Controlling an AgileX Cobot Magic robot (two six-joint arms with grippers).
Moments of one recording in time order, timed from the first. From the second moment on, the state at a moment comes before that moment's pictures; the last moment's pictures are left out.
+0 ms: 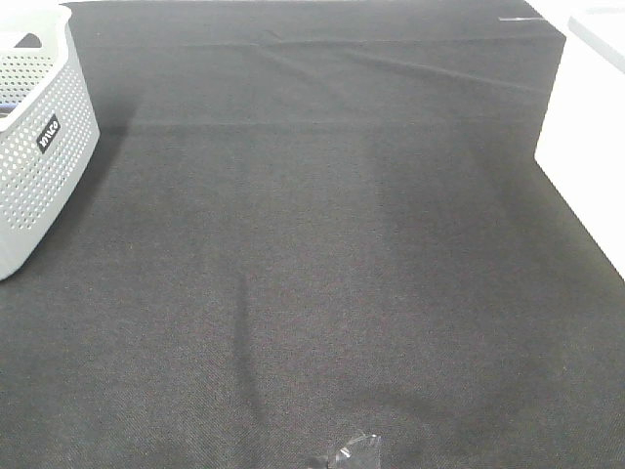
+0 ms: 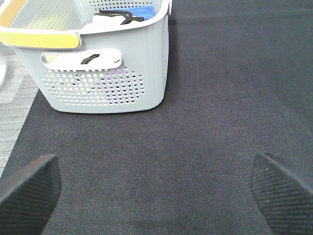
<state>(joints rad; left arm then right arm) 0.11 -0.01 -0.50 -0.06 1.04 0.09 0.04 0.00 -0.50 0.11 1.08 -0.14</state>
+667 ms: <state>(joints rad) 0.11 -0.01 -0.50 -0.06 1.04 0.09 -0.02 0.00 -0.50 0.11 1.08 -0.14</state>
